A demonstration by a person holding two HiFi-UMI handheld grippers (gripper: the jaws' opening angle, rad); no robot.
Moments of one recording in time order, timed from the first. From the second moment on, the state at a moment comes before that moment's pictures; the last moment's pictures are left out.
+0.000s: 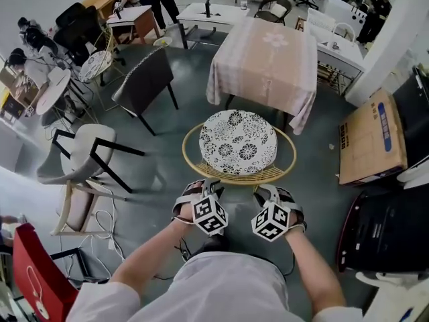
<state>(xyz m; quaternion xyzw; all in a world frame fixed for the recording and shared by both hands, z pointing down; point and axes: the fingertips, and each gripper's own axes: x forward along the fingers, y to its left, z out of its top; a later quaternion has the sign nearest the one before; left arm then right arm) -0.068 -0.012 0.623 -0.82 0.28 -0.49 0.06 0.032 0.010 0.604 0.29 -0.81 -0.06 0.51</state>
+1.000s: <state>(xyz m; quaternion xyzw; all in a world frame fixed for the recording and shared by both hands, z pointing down) -0.063 -0.043 0.659 -0.83 0.13 -0.53 0.11 0.037 -0.033 0.647 0.27 -0.72 -0.04 0.64</state>
